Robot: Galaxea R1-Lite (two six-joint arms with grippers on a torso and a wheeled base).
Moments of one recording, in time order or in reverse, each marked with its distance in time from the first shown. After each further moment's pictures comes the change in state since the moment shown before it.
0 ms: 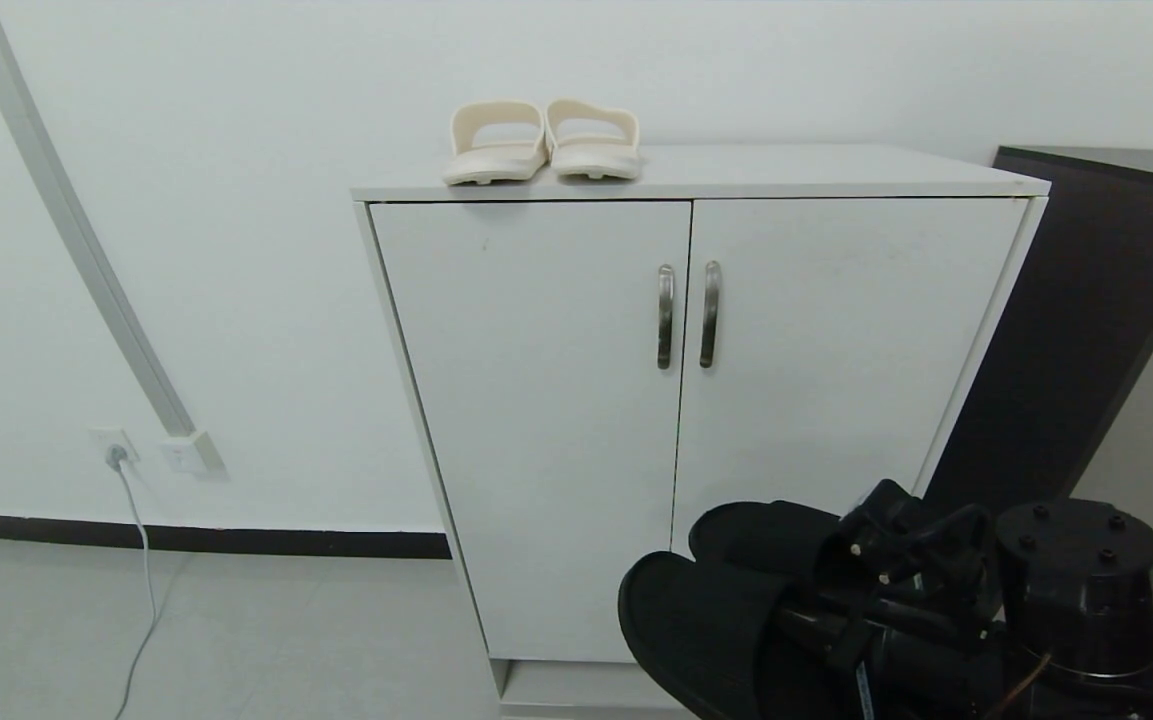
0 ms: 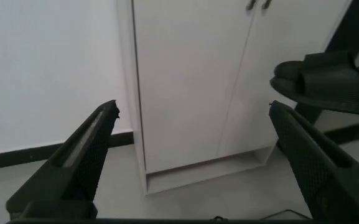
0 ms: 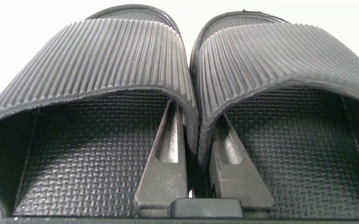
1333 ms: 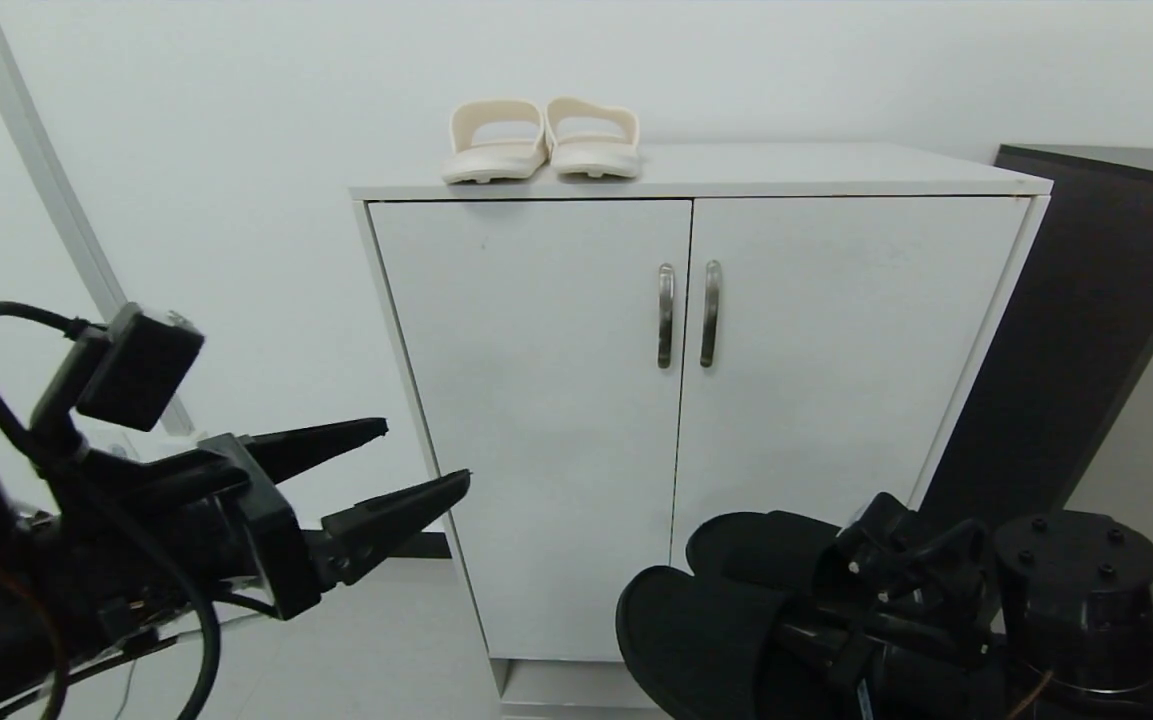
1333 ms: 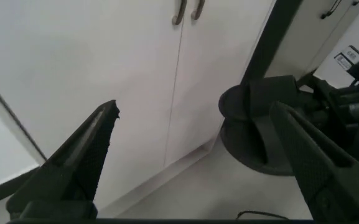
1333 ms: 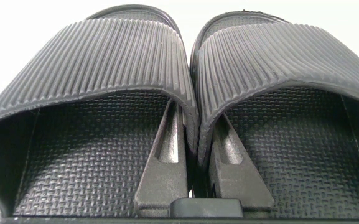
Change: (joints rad) left arm -0.391 0.890 -0.319 -0.532 -0.022 -0.007; right arm 0.016 0.002 0.019 -0.006 0.002 -0.012
